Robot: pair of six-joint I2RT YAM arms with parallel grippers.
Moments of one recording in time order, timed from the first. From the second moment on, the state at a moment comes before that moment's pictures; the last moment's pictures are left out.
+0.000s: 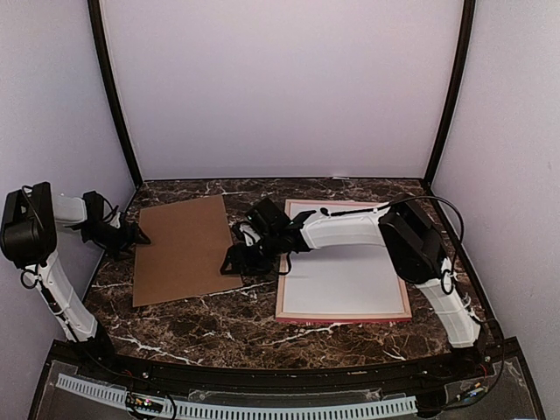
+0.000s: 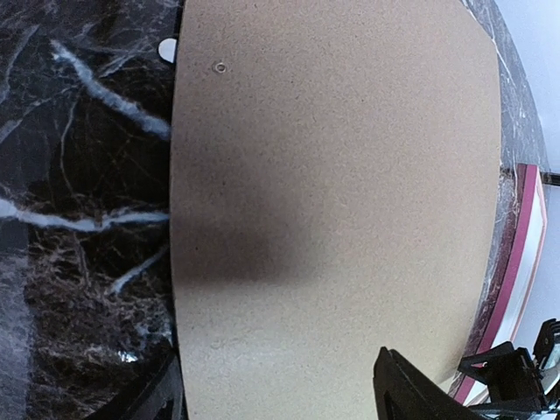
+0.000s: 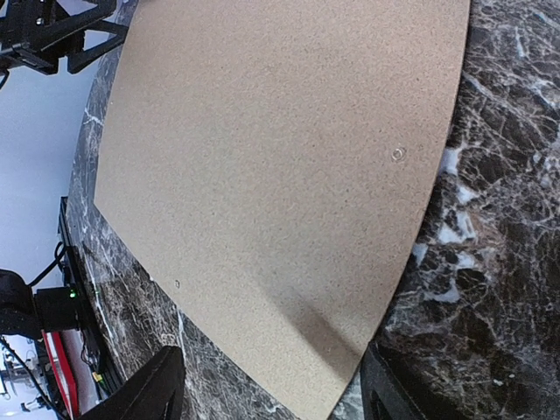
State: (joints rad) left arm 0.32 1.77 1.03 -0.53 0.55 -0.20; right arm 0.97 2.38 1.83 -0.29 -0.45 0.64
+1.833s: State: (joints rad) left arm 0.20 1.41 0.95 -0.52 0.87 -0.35; right arm 0.90 2.30 1.64 -0.23 -0.65 0.44
